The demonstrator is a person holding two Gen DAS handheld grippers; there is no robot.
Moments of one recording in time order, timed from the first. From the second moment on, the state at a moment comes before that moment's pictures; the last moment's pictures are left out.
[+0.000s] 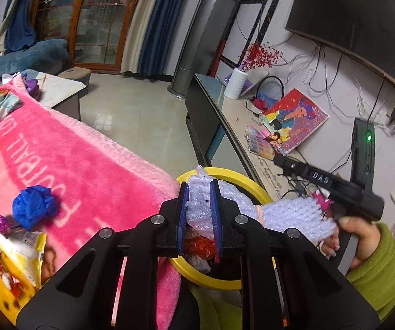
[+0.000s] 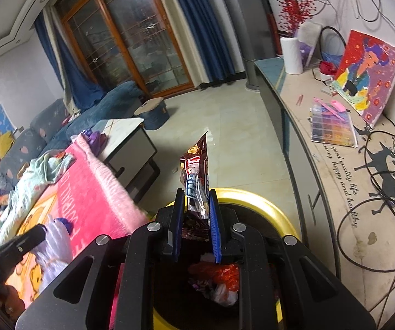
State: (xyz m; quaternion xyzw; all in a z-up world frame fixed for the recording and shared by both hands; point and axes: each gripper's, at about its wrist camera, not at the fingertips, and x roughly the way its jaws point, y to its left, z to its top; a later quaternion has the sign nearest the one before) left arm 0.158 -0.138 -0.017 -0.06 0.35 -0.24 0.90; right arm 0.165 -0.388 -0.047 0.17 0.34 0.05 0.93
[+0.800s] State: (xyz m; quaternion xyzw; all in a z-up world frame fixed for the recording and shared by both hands) left arm 0.161 -0.207 -0.078 0.03 0.39 -0.27 0.88; right arm 0.174 -0.414 -0.074 0.20 0.37 0.05 0.91
